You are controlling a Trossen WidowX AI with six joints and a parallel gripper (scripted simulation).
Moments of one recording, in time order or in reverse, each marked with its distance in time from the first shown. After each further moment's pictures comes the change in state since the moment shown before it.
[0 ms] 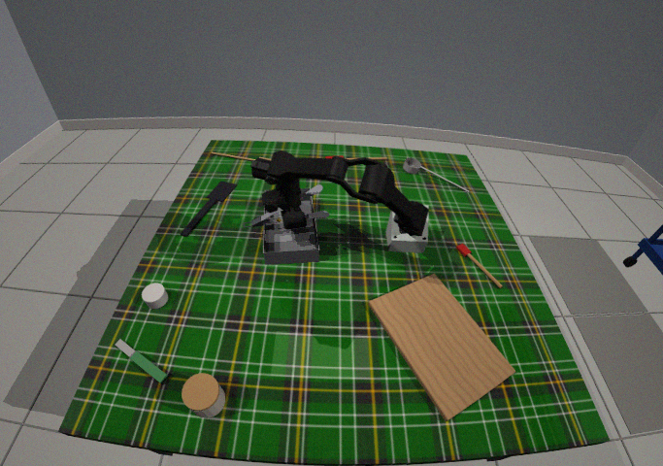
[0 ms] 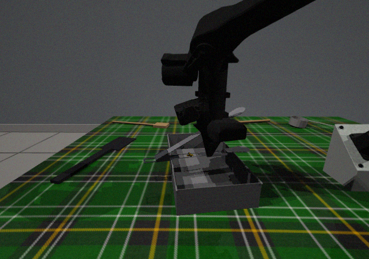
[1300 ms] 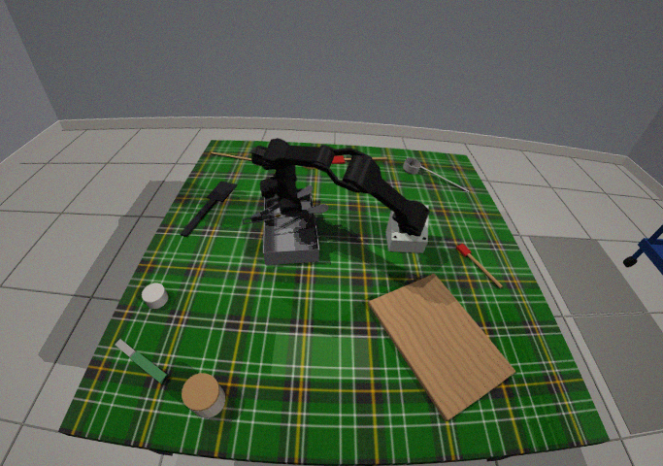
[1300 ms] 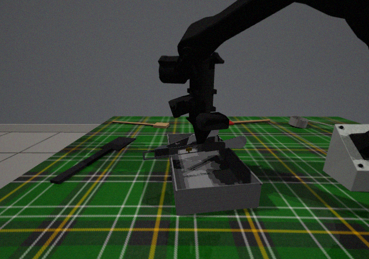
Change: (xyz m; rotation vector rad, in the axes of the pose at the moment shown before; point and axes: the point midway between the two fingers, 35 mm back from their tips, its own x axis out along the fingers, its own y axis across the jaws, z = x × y) arm 0.000 -0.062 0.000 0.010 0.000 -0.001
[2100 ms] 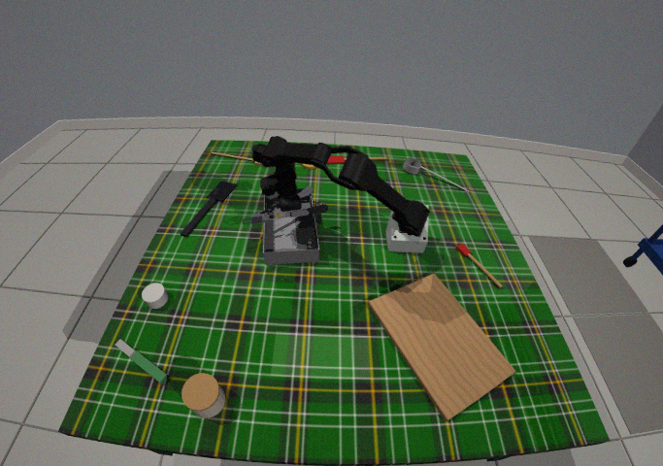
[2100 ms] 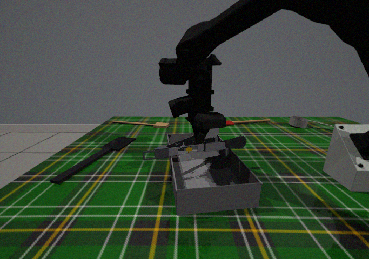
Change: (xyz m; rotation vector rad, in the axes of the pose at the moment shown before) arm 0.003 -0.016 -0.002 0.002 0.003 0.009
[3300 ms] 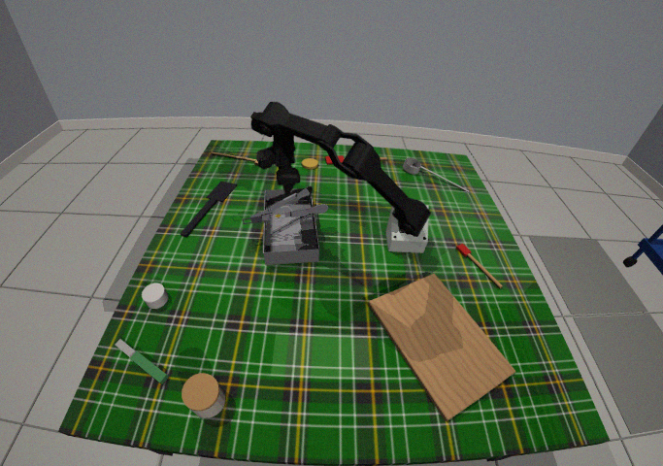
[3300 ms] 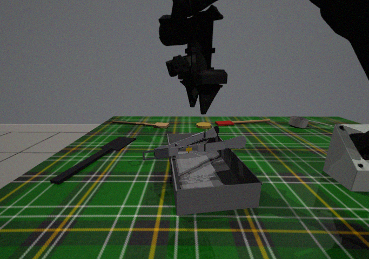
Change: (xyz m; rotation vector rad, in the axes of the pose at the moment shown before) arm -0.093 -0.004 0.004 -0.008 -0.016 -0.017
